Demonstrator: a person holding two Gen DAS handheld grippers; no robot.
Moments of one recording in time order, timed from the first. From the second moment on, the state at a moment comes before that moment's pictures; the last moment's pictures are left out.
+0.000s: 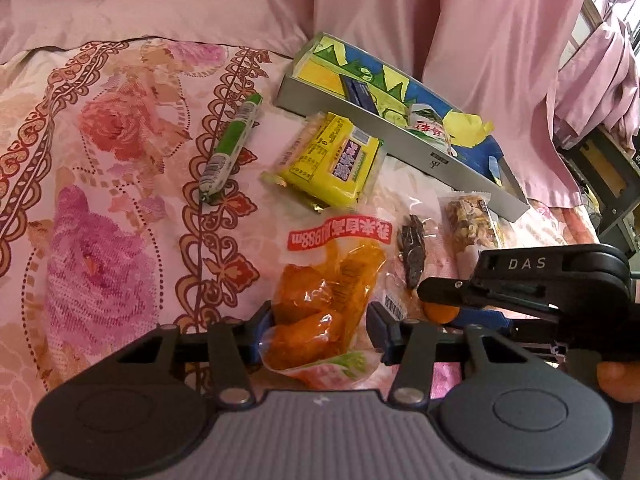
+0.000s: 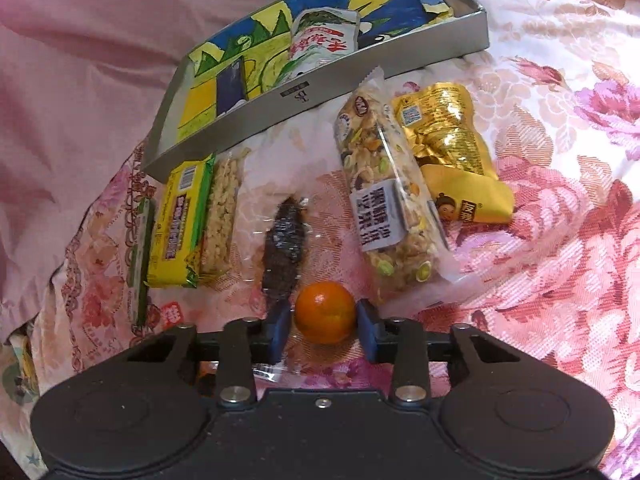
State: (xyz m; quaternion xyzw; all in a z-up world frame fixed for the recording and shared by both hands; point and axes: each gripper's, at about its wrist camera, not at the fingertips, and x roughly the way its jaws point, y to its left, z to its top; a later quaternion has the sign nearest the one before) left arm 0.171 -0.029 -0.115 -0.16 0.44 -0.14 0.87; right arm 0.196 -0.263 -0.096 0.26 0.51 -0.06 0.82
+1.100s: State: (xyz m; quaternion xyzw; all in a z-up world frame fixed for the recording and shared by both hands) left arm 0.141 -0.016 -0.068 -0.15 0.35 -0.14 0.91; right arm 0.148 -0.257 -0.032 0.25 0.41 -0.01 0.88
